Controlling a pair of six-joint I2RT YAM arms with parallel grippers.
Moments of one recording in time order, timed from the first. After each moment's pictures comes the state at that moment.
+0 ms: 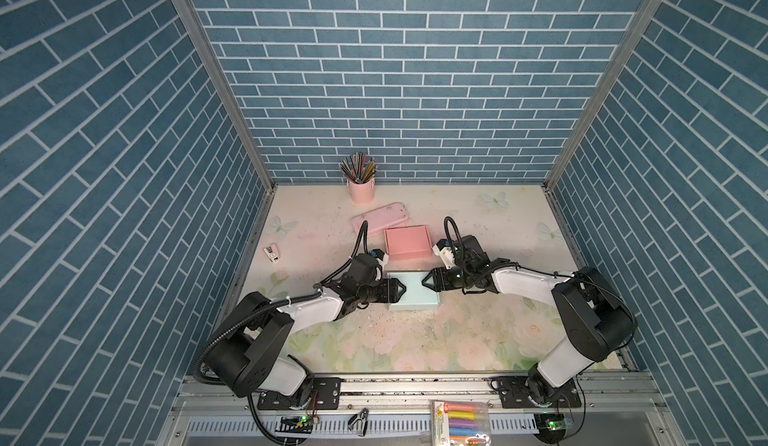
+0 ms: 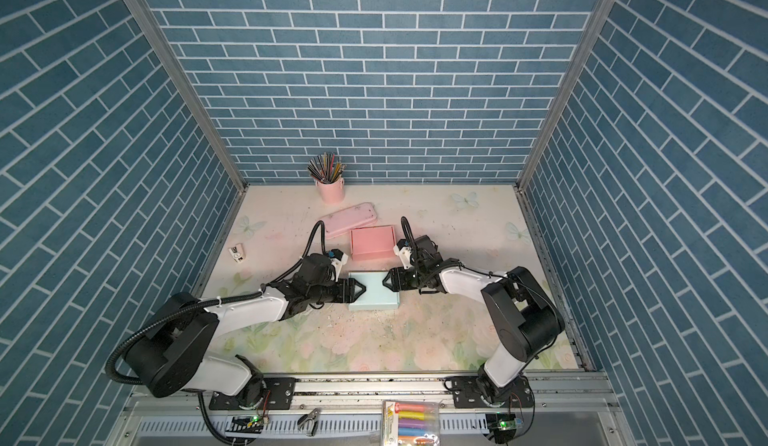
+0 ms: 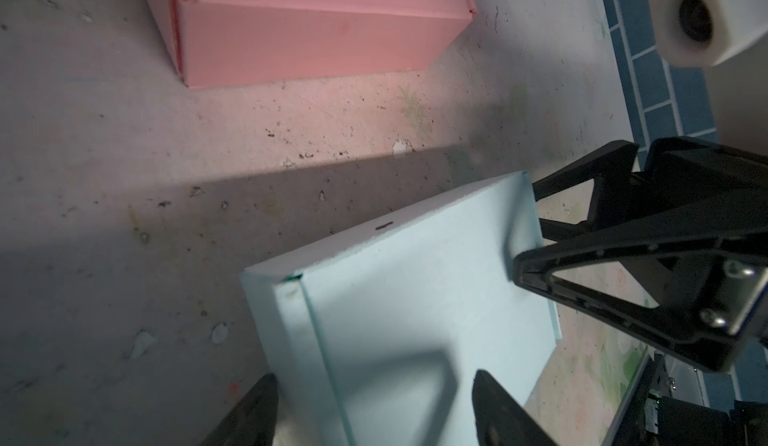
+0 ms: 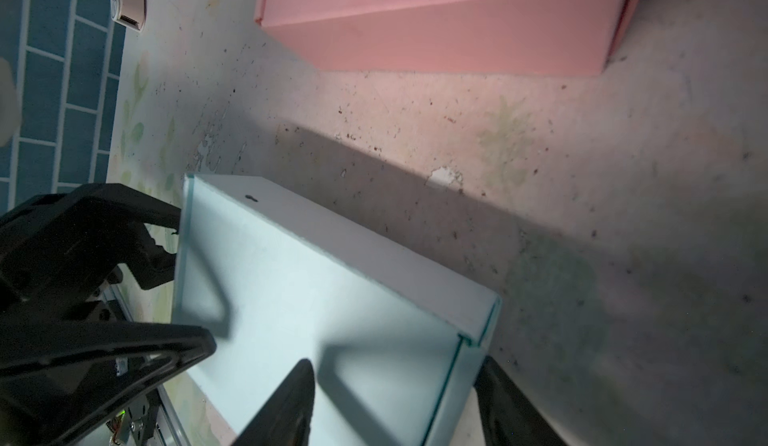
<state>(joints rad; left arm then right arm) -0.61 1.47 0.57 0.12 0.32 -0.58 0.62 1.65 0.83 -0.11 -0.46 0.39</state>
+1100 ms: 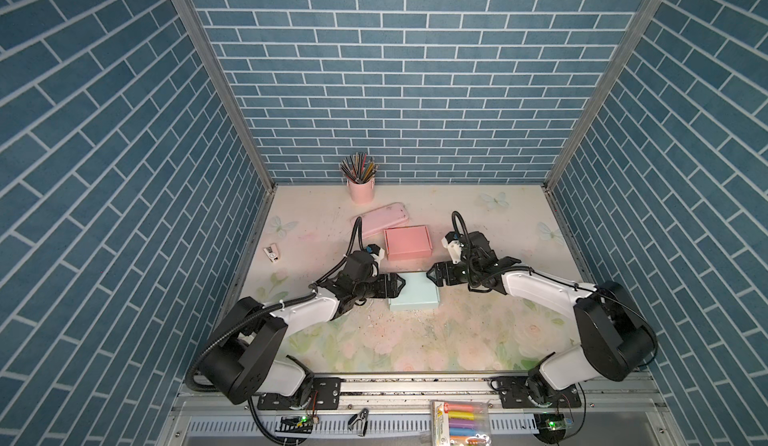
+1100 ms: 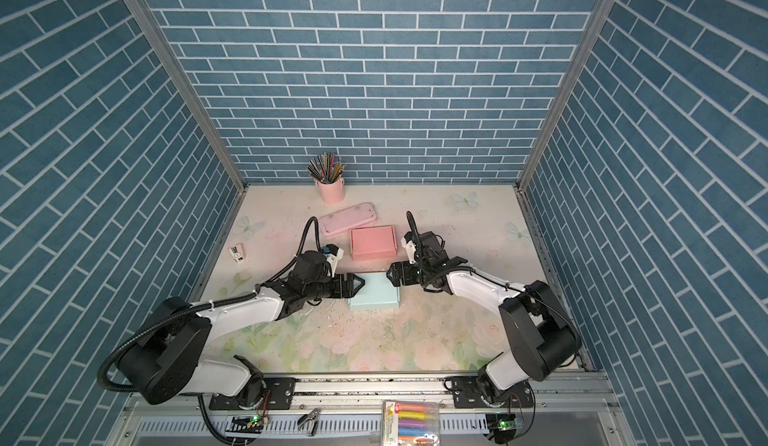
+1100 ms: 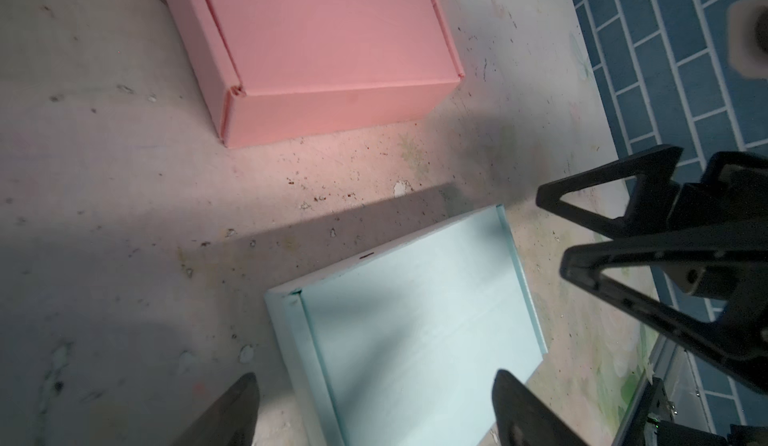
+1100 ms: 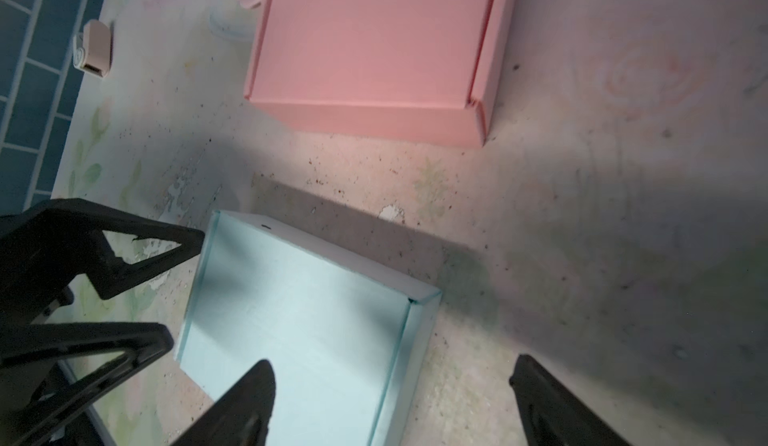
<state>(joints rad) -0.58 1.38 0.56 0.10 0.27 -0.56 0.61 1.46 0.81 -0.19 -0.24 0.36</state>
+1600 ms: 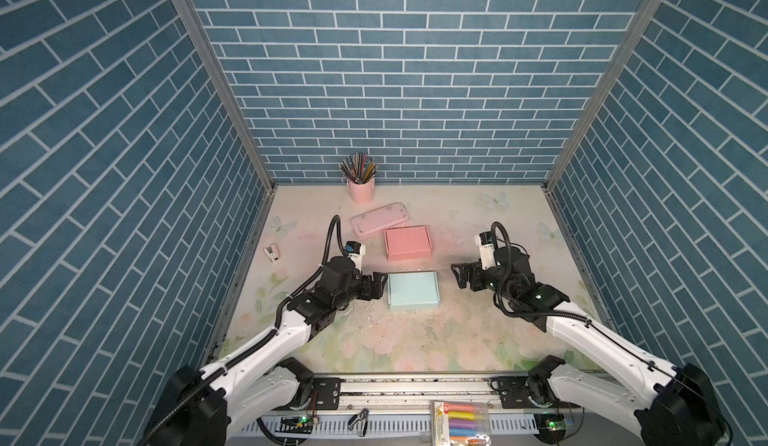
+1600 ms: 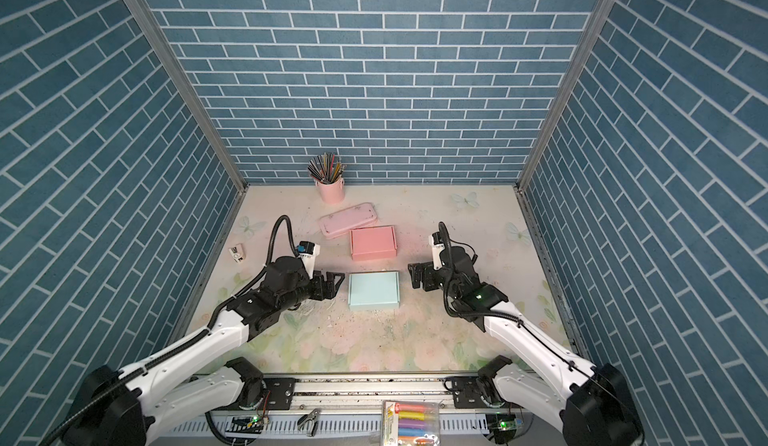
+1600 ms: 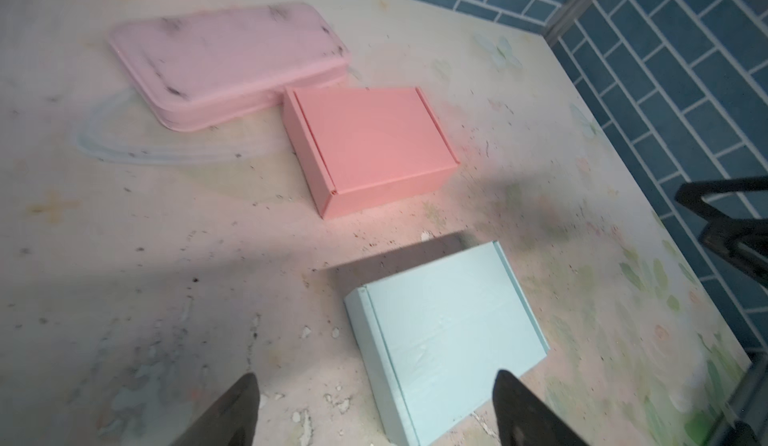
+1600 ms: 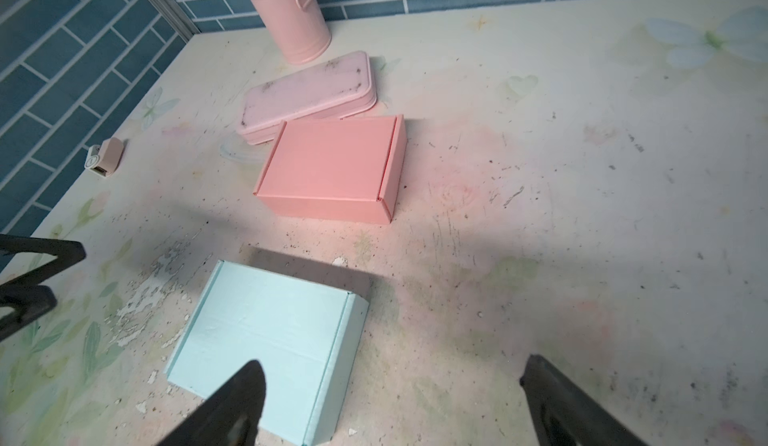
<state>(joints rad) -0.57 0.95 0.50 -0.12 0.01 -0.46 0.60 0.97 0.59 -0.18 0.01 0.31</state>
